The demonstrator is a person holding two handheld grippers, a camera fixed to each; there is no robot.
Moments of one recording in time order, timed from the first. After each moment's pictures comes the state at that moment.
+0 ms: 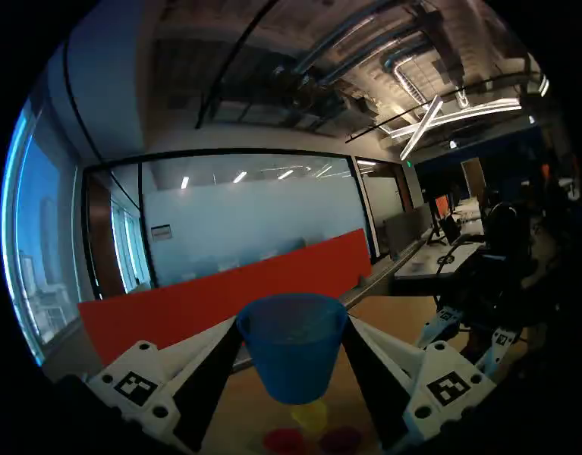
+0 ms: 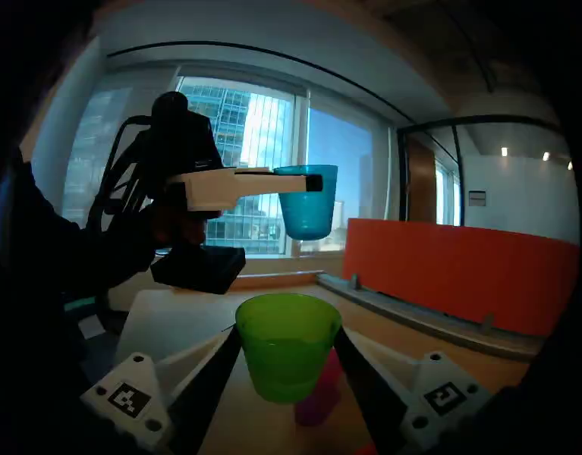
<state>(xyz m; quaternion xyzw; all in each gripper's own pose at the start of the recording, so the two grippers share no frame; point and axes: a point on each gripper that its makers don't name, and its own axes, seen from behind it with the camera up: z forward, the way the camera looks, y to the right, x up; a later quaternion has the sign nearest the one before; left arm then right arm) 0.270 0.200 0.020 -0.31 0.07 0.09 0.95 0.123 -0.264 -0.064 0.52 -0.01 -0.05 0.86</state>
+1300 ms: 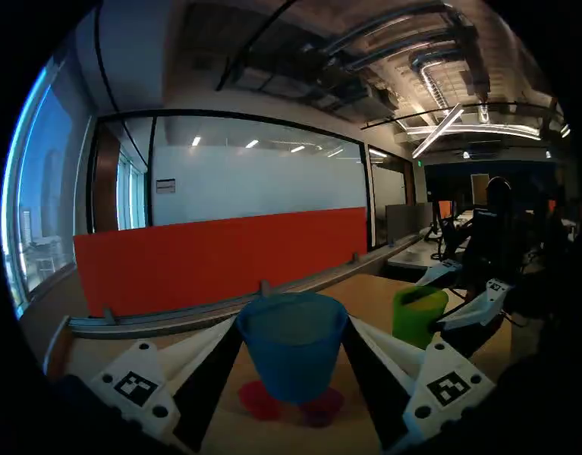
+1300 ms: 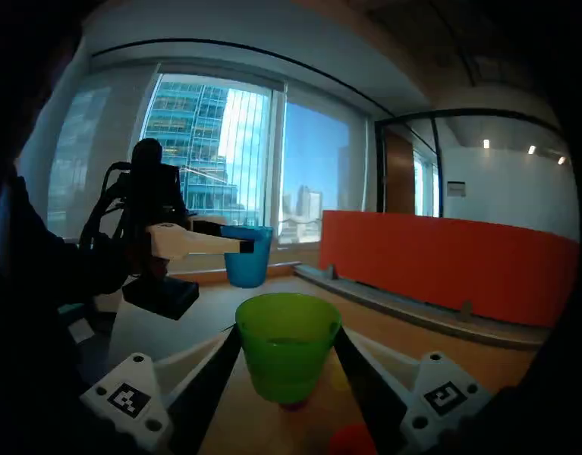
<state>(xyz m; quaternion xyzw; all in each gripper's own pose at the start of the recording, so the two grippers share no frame) 0.181 0.168 0.005 -0.30 -0.01 0.03 0.95 0.123 -0.225 -0.057 0.47 -0.03 -0.04 0.88</state>
